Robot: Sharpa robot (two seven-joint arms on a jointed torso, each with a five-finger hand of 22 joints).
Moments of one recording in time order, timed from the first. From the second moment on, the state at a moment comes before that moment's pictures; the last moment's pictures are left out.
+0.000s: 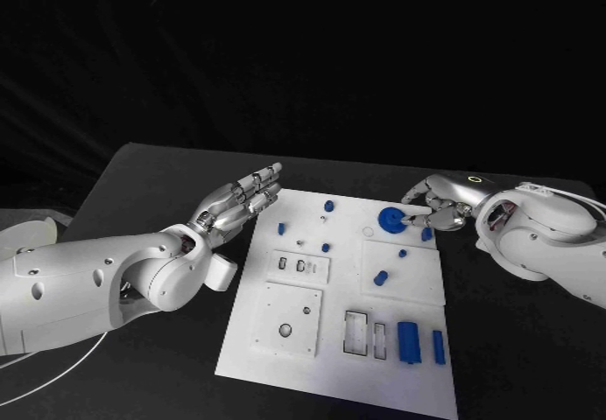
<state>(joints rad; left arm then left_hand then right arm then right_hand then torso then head) 1.28 -1.04 -0.21 1.71 -0.14 -0.24 0.56 1.40 0.29 -0.13 0.26 0.53 0.24 0.03 0.03 0.03 0.01 0.11 0.16 0.02 0.00 0.12 0.00 0.00 0.17 0.00 0.23 0.00 0.00 1.37 -0.88 -0.12 1.51 -1.58 -0.25 -0.17 1.23 -0.06 0.12 0.19 0.20 0.90 0.09 0.07 0.20 1.46 0.00 1.57 1.31 1.46 -0.05 1.57 1.31 0.09 1.37 0.05 1.31 1.29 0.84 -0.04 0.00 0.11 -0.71</state>
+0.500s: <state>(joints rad) 1.28 -1.04 -0.21 1.71 -0.13 -0.23 0.56 1.40 0.29 -0.13 0.26 0.53 0.24 0.03 0.03 0.03 0.01 0.11 0.16 0.02 0.00 0.12 0.00 0.00 0.17 0.00 0.23 0.00 0.00 1.36 -0.87 -0.12 1.50 -1.58 -0.25 -0.17 1.25 -0.05 0.13 0.17 0.18 0.90 0.10 0.07 0.20 1.46 0.00 1.57 1.31 1.46 -0.05 1.57 1.31 0.09 1.37 0.06 1.30 1.27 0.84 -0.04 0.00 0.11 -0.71</state>
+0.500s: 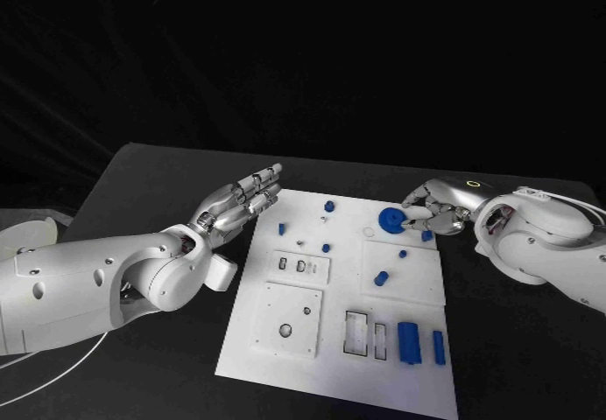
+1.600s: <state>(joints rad) 1.28 -1.03 -0.21 1.70 -0.12 -0.22 0.56 1.40 0.29 -0.13 0.26 0.53 0.24 0.03 0.03 0.03 0.02 0.12 0.17 0.03 0.01 0.13 0.00 0.00 0.17 0.01 0.24 0.00 0.00 1.34 -0.83 -0.12 1.48 -1.59 -0.26 -0.16 1.27 -0.05 0.13 0.15 0.18 0.90 0.09 0.07 0.20 1.46 0.00 1.57 1.31 1.46 -0.05 1.57 1.31 0.09 1.36 0.06 1.29 1.27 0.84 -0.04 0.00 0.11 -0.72</state>
